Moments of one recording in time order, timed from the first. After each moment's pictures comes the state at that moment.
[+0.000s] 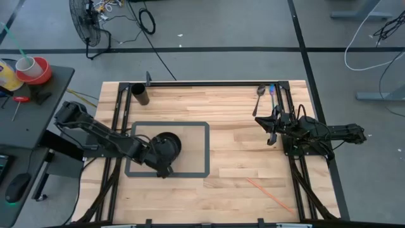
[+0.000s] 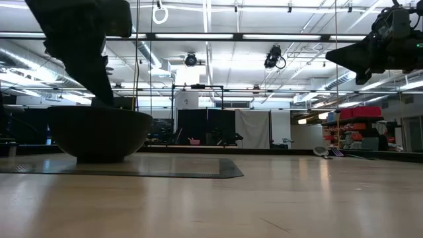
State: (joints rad) left arm -0.46 1.37 0.85 -0.56 -0.40 -0.82; right arm 0.04 0.01 0.02 0.12 0.32 0.07
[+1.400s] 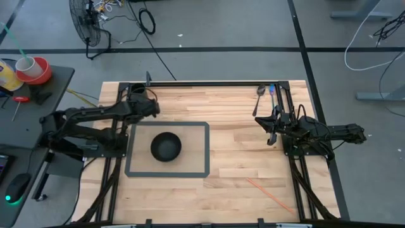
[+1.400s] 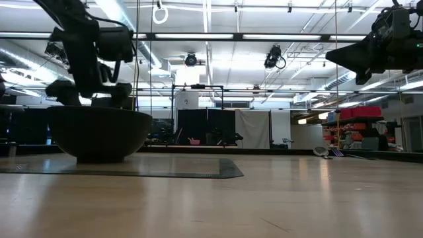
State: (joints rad) left arm 0.41 1.14 0.61 -0.69 -0.71 -1.14; right arm 0.04 0.01 0.02 0.12 0.32 0.07
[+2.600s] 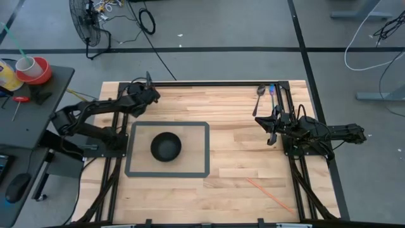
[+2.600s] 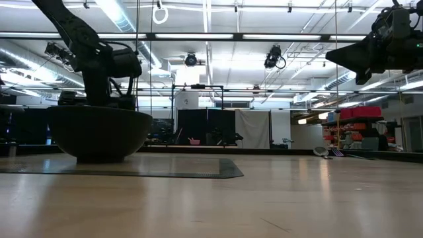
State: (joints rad) left arm 0.67 1.32 0.58 -0.33 -0.90 -1.07; right arm 0.04 0.01 0.02 0.12 0.32 0.07
